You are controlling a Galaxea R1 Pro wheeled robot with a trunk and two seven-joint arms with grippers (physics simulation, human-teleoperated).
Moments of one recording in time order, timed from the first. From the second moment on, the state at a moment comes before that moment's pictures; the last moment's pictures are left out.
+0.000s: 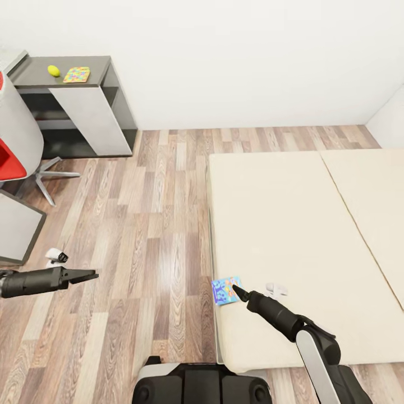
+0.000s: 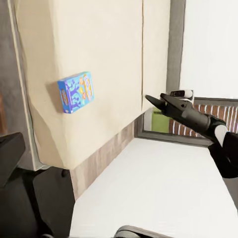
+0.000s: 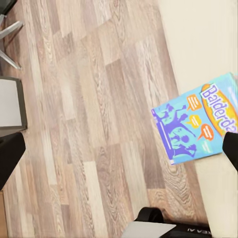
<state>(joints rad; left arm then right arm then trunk) -0.67 0.70 -0.14 -0.92 0.55 0.86 -1.43 -0.21 0.00 0.00 -1.55 -0.54 0.62 0.21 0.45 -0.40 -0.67</state>
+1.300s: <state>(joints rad) -0.68 0.61 -0.13 -0.92 0.55 0.87 -0.83 -0.22 0.00 0.00 -1.49 -0.54 0.63 0.17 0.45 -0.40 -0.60</state>
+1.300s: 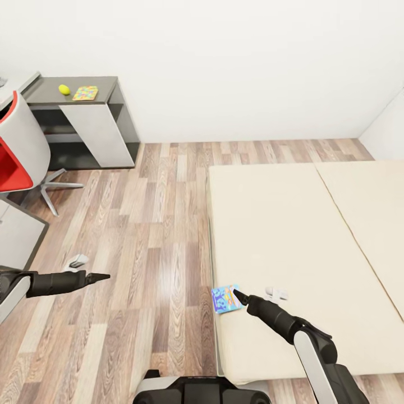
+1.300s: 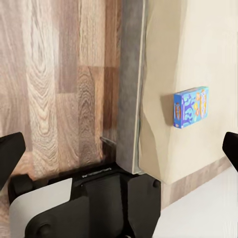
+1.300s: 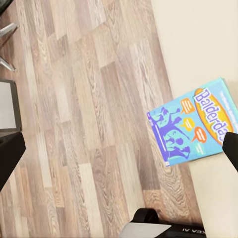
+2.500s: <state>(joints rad) -0.68 0.60 -0.13 -0.92 0.55 0.87 -0.84 -0.22 0.00 0.00 -1.49 -0.54 0.63 0.17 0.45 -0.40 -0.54</state>
